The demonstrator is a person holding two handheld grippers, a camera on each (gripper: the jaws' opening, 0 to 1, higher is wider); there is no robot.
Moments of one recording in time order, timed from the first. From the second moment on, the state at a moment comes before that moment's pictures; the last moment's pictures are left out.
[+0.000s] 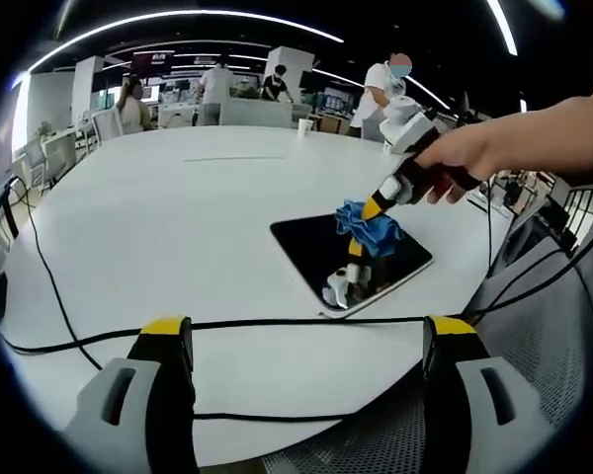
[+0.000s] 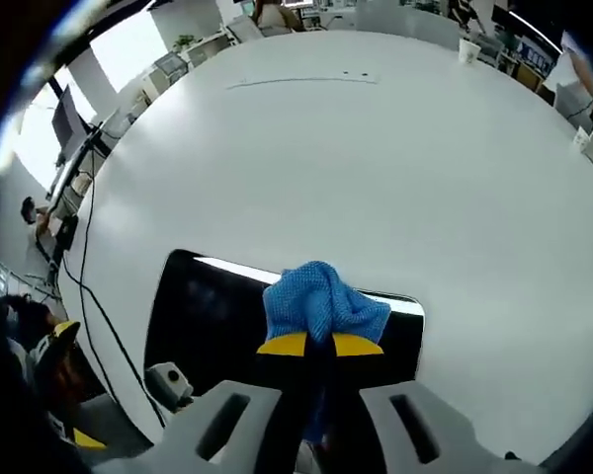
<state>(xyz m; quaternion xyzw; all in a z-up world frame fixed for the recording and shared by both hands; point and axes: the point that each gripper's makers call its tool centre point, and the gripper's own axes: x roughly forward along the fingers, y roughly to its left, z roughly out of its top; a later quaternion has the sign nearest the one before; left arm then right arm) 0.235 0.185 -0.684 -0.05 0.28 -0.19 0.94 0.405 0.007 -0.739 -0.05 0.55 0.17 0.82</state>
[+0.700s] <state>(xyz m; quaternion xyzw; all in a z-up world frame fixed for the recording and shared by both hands) 0.234 0.180 -0.684 -0.04 0.28 -0.21 0.94 0.398 0.083 -0.741 -0.09 0.54 0.23 0.80</state>
